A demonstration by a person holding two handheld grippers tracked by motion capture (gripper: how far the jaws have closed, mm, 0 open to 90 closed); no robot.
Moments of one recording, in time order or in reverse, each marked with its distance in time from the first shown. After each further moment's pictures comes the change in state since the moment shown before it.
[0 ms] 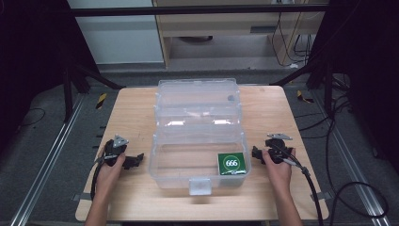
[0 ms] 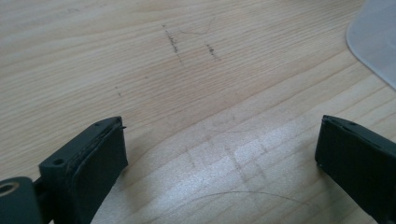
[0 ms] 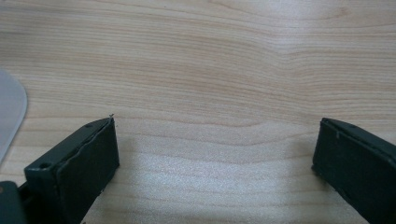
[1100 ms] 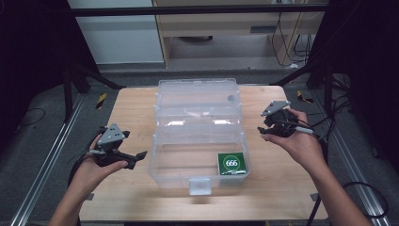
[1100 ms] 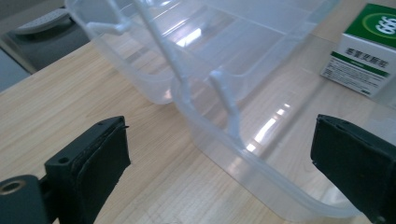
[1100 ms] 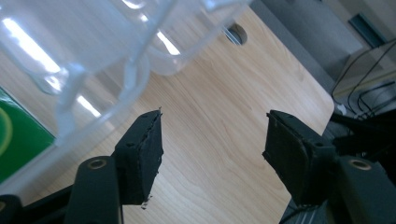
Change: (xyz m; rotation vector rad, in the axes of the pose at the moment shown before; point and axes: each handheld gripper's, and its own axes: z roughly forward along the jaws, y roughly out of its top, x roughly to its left) left arm -0.054 0.086 -0.127 -0.131 -0.241 0.261; right arm 0.022 0.121 -0.124 -0.003 0.153 -0.726
